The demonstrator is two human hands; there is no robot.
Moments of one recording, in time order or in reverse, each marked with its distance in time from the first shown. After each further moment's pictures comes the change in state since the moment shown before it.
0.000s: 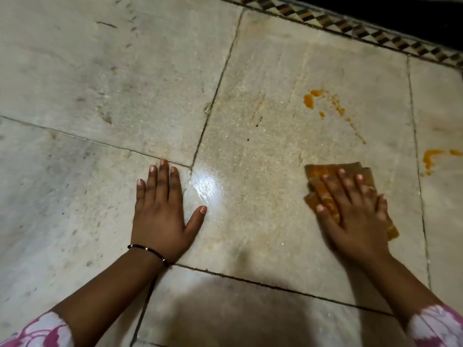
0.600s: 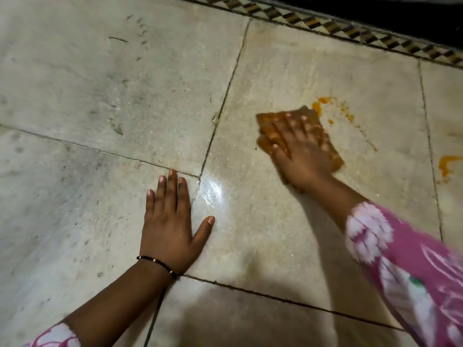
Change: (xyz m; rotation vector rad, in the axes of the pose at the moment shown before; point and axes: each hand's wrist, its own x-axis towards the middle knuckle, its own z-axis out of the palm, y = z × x) left_hand 0.001 -0.003 -0.002 -0.016 -0.022 0.017; right_hand 0.128 -0.090 -0.017 0.067 0.051 -0.166
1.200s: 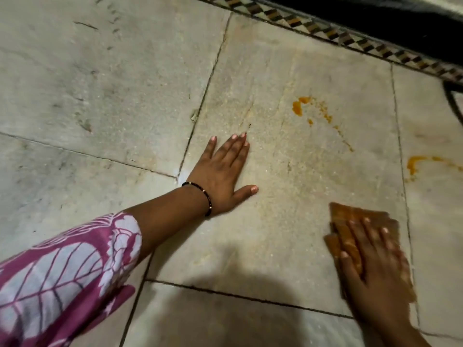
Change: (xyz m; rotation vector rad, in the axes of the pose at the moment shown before) left_hand 0.110 0.077 0.007 0.086 -0.094 0.499; right_hand -0.210 0.088 0.005 0.026 0.023 0.404
